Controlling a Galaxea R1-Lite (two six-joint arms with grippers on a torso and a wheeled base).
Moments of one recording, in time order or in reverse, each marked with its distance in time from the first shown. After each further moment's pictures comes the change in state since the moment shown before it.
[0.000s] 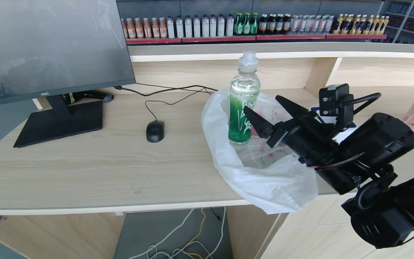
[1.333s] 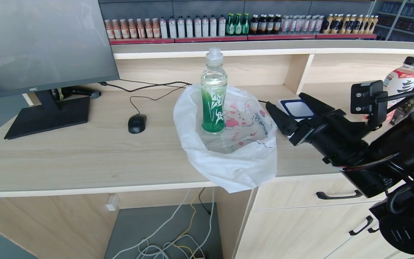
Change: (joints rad) left arm 0.000 0.000 0.000 0.000 0.000 0.000; right arm -0.074 -0.094 0.091 0.000 -0.014 0.004
